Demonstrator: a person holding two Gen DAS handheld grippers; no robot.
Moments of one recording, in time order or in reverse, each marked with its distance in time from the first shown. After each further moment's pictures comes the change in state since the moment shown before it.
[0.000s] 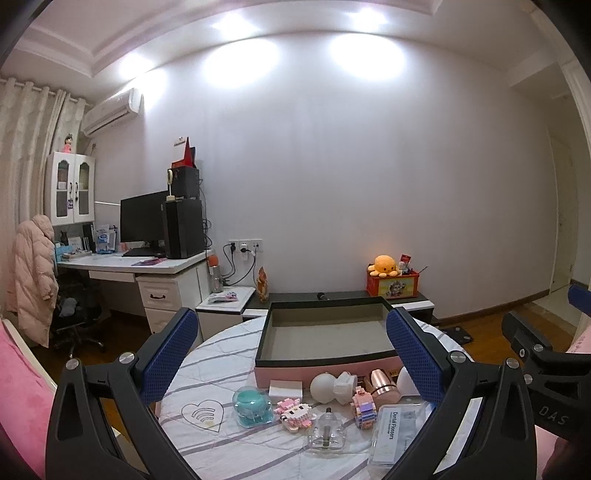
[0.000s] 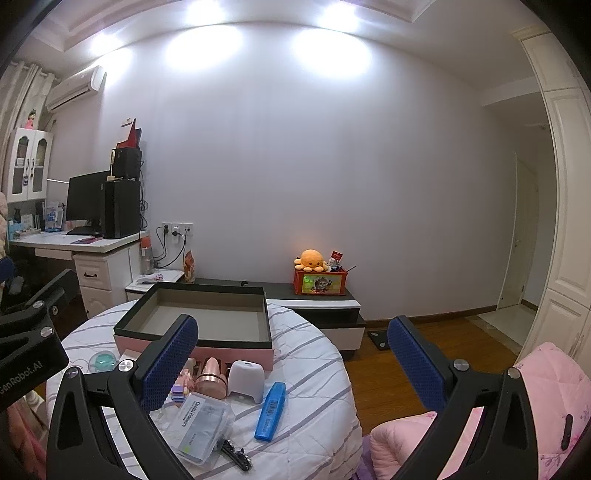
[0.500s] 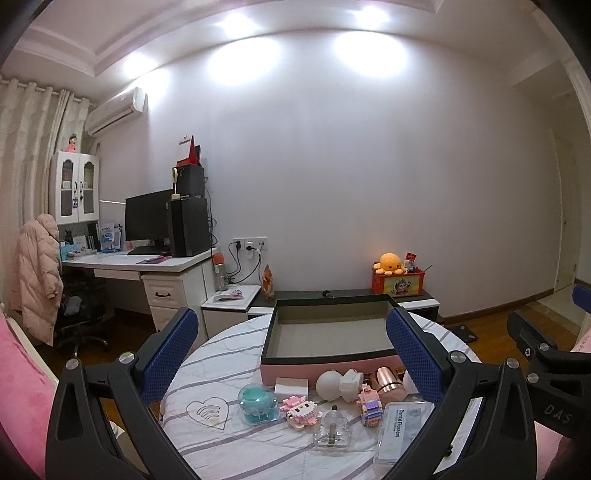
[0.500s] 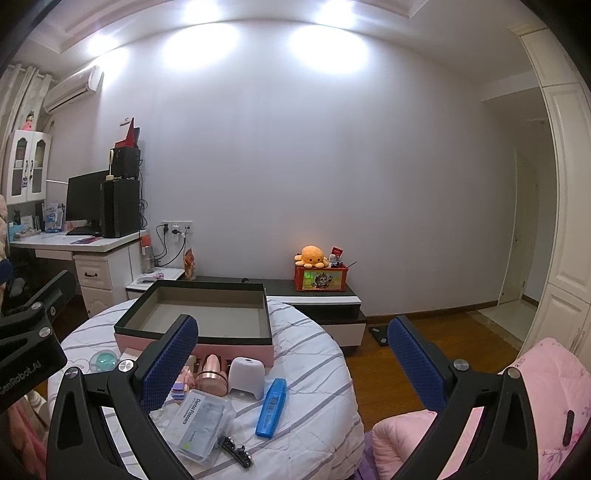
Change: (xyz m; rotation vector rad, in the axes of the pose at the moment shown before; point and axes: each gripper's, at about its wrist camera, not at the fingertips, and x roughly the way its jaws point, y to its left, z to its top) left arm 0.003 0.000 -0.003 0.001 0.010 0.023; right arm -0.001 0.000 -0.001 0.004 0.014 0.004
